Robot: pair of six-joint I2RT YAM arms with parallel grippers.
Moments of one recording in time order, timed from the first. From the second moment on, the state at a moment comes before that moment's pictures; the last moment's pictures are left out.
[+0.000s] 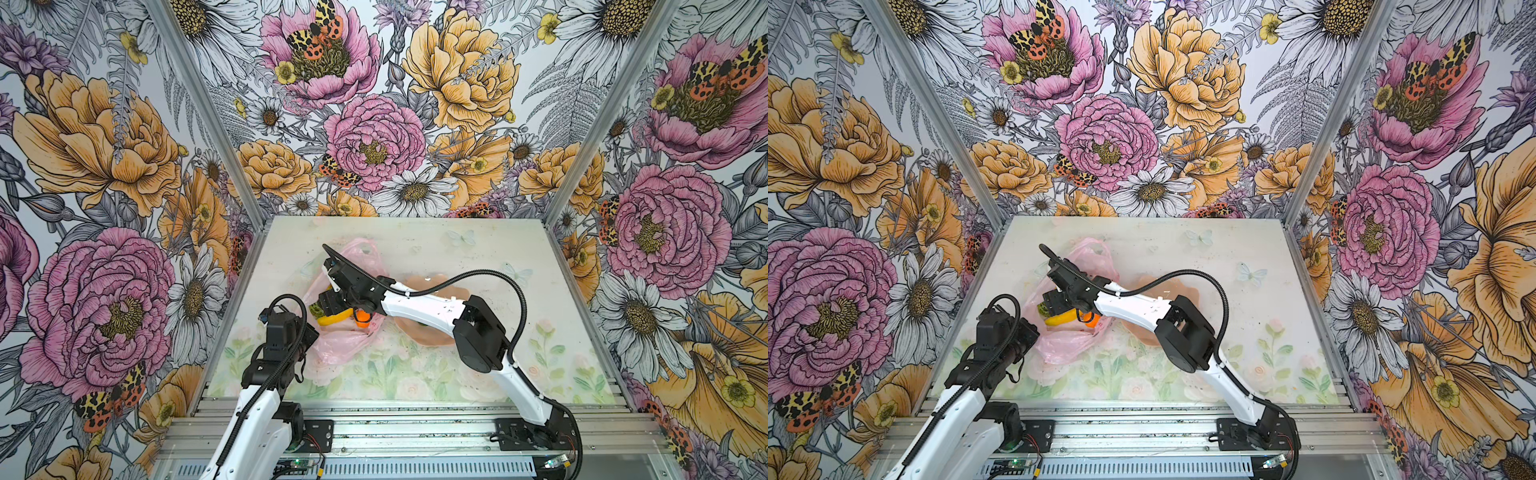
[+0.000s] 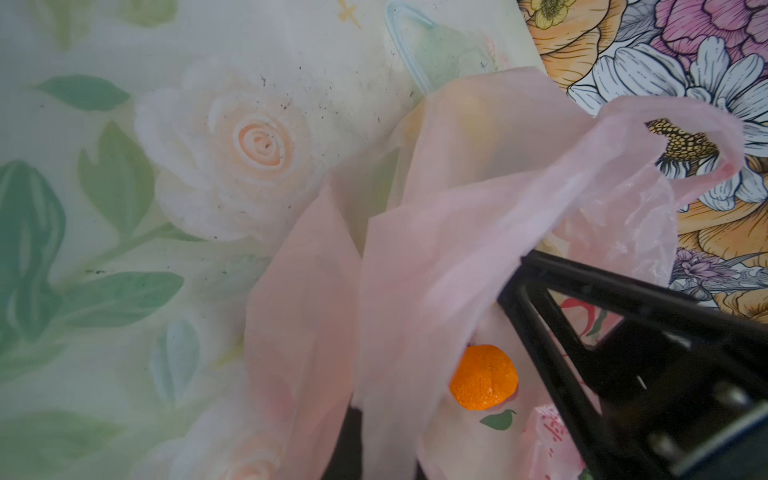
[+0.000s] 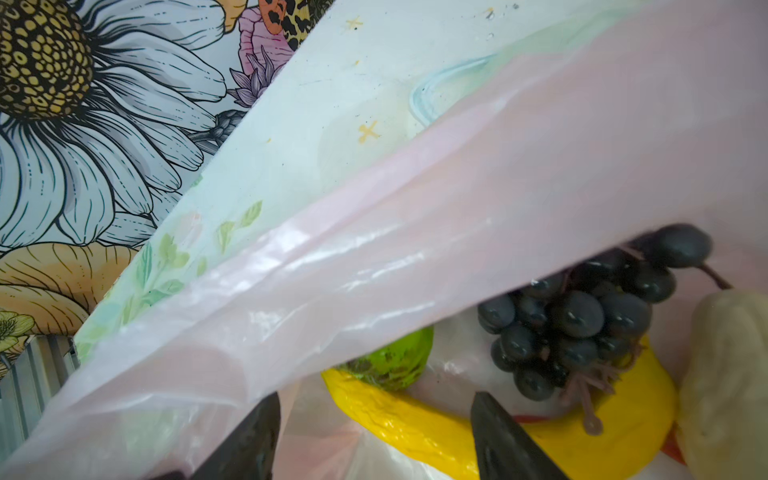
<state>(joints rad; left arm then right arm) -0.06 0.62 0.34 -0.42 -0.01 -0.92 0.99 2.39 2.07 -0.44 -0.06 0.43</state>
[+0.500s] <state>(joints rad) -0.06 0.52 0.30 -0.48 -0.01 -0.96 1.00 2.52 2.24 -0.44 -0.09 0.65</state>
